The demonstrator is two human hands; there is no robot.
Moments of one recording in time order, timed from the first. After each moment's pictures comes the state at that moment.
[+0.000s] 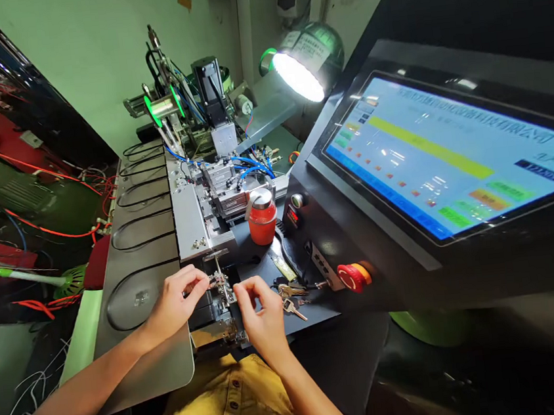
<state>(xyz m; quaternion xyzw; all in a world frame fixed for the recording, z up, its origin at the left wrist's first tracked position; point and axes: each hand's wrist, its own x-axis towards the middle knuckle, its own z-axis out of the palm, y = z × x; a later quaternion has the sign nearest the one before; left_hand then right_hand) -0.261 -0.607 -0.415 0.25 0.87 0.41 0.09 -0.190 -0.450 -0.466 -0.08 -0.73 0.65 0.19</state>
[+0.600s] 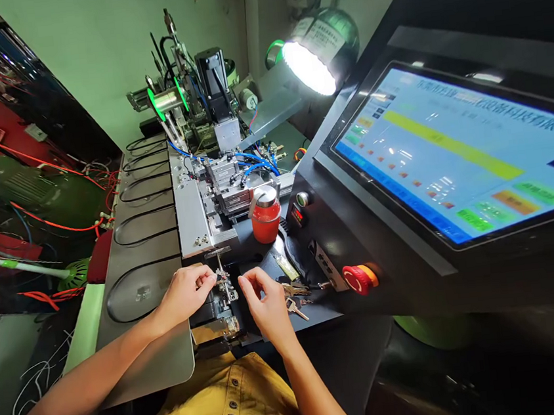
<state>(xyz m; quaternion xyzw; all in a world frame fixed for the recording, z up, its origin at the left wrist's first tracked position) -0.274 -0.599 -0.429 0.22 0.93 0.27 0.10 -0.206 -0.433 -0.483 -0.06 -0.76 0.63 0.11</state>
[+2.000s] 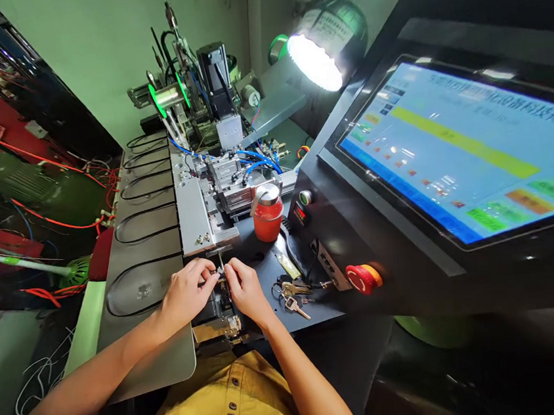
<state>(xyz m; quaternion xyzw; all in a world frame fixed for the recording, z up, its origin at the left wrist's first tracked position) -0.268 -0.604 -0.437 0.27 0.94 0.22 -0.01 -0.243 -0.457 -0.505 0.05 -0.76 0.64 0.11</state>
